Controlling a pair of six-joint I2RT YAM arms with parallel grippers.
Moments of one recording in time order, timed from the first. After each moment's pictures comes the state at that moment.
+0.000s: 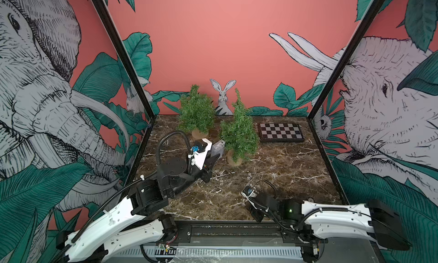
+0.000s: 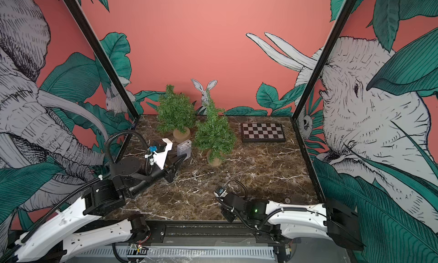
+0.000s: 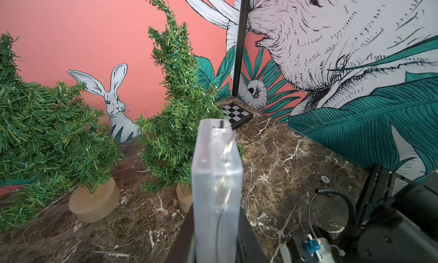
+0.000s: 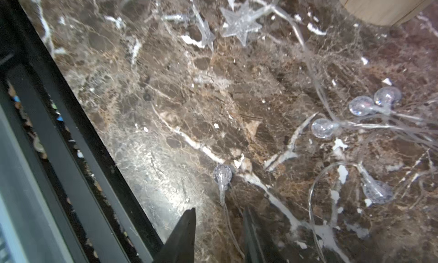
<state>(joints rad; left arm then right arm) -1.06 0.75 1.03 -0.44 -0.27 -0.10 1.29 1.07 0.41 -0.26 0.21 0.33</state>
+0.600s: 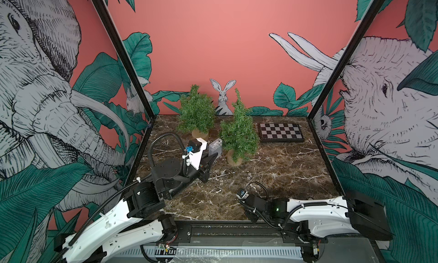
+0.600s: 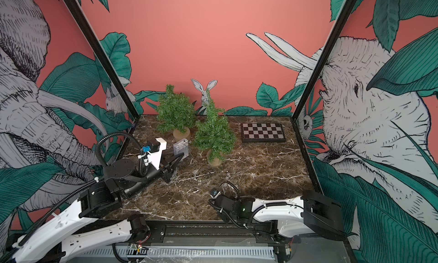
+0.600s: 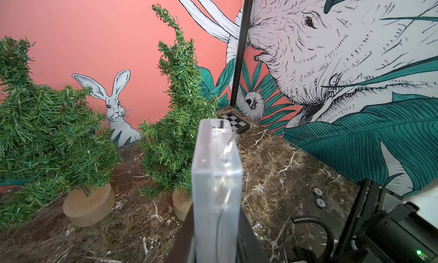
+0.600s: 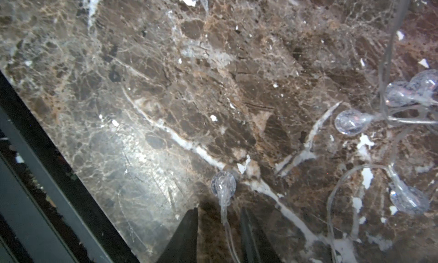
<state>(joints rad) -1.06 0.72 1.01 -0.41 -0.28 -0.13 1.32 1.27 0.49 -0.25 0.26 0.35</state>
